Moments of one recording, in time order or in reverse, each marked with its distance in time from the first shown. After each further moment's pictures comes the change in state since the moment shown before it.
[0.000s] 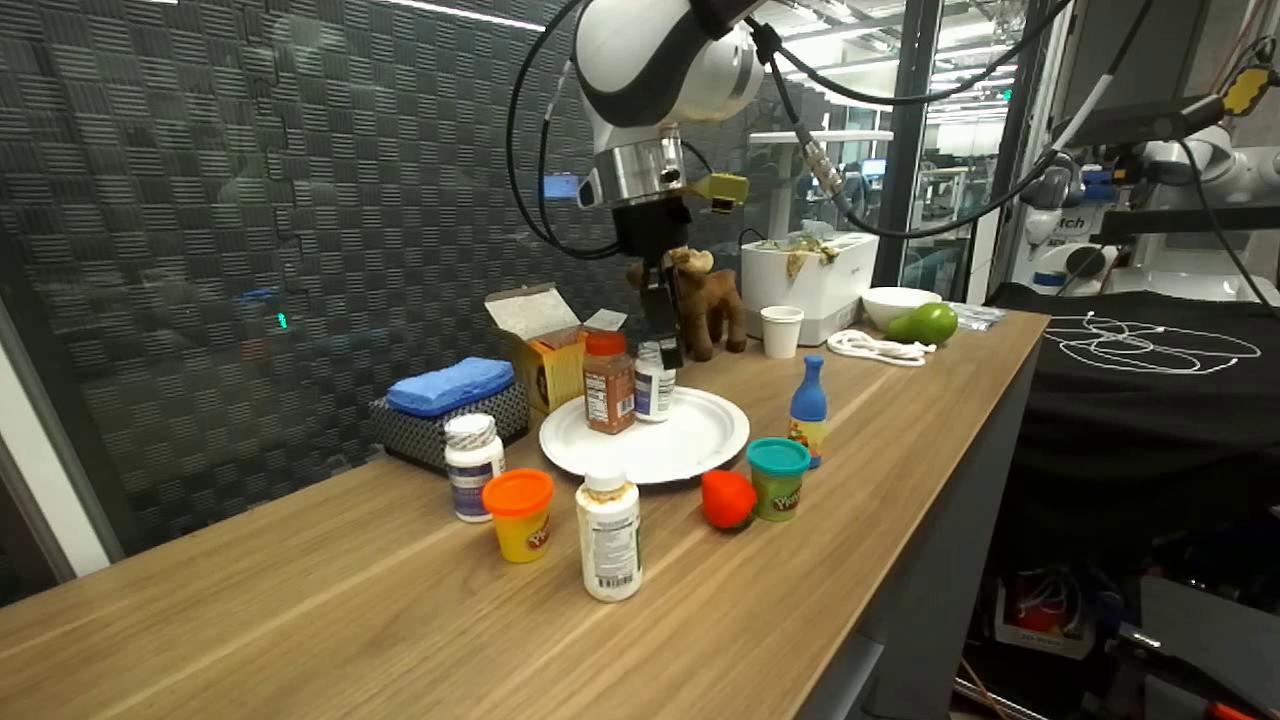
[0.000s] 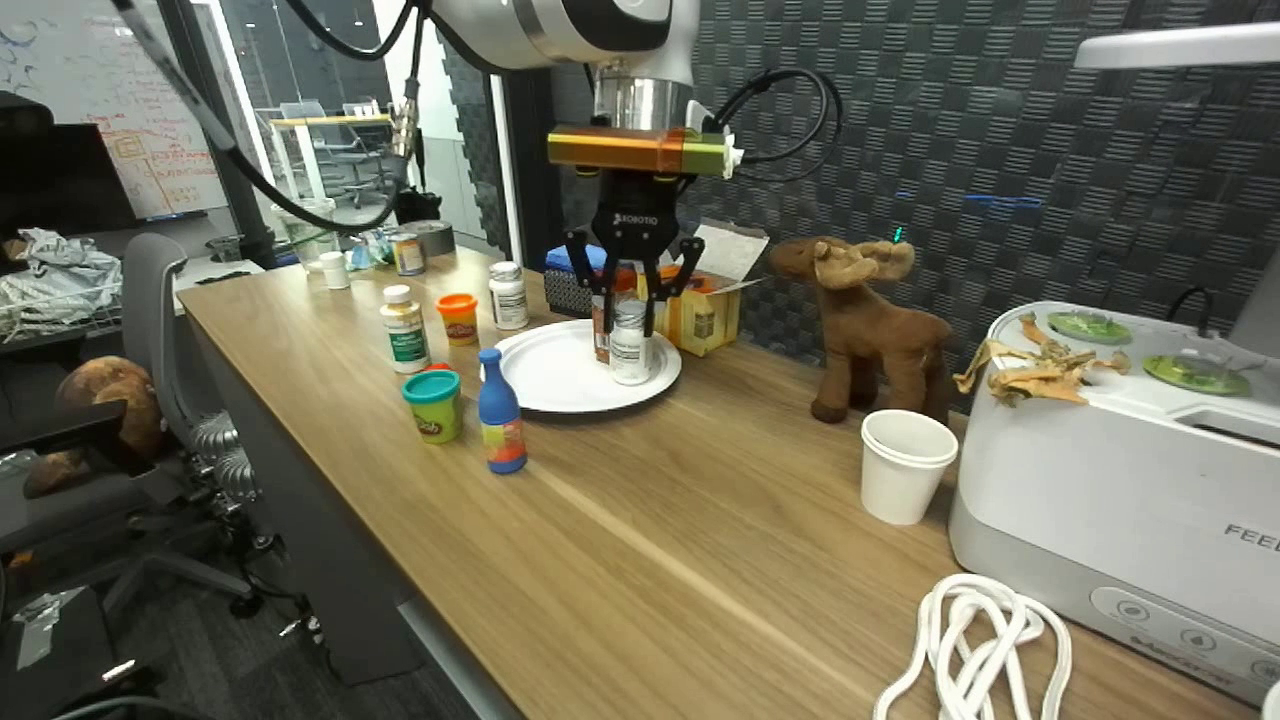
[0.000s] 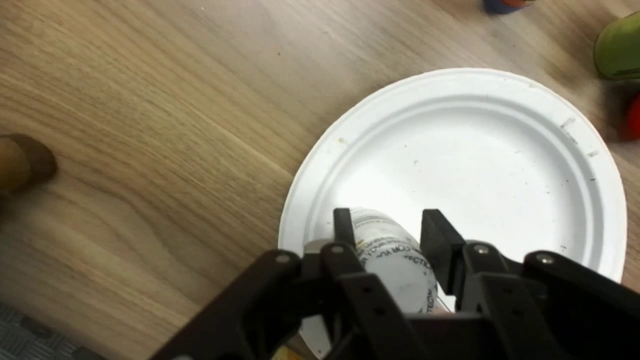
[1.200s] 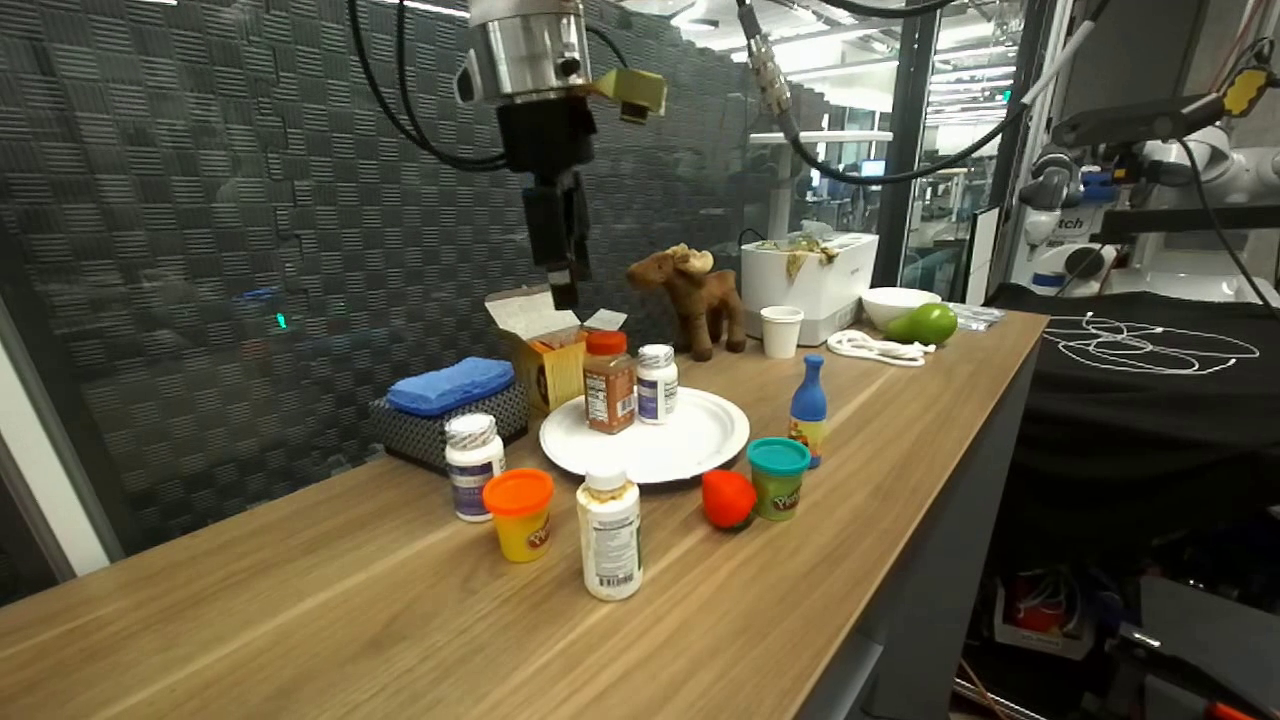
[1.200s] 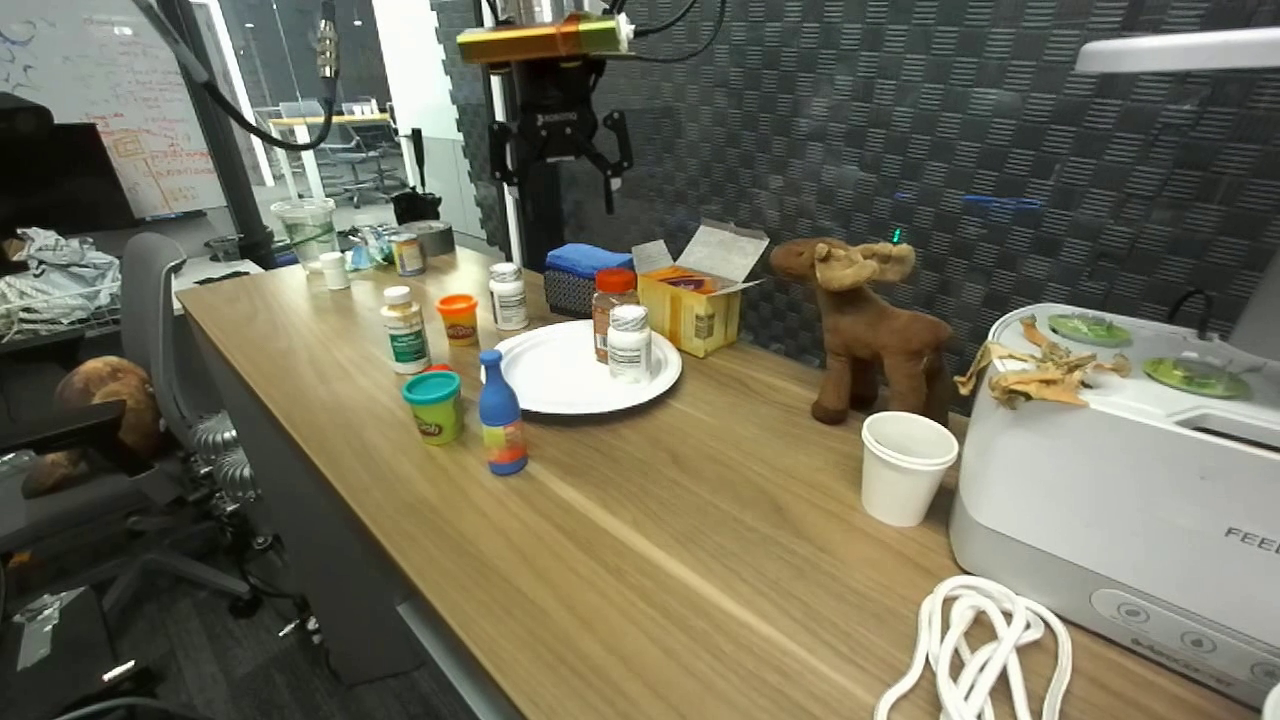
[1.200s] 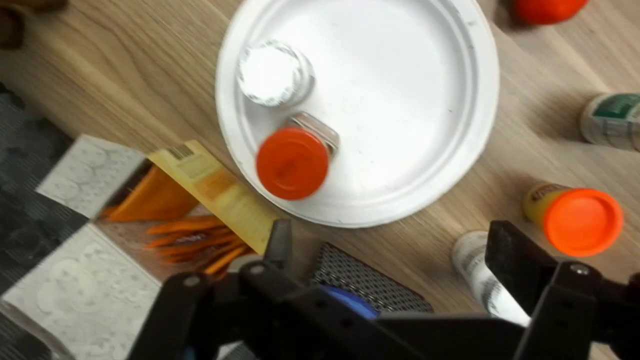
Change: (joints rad) arm 0.137 -0.034 0.077 0.140 -0.088 -0.055 0.122
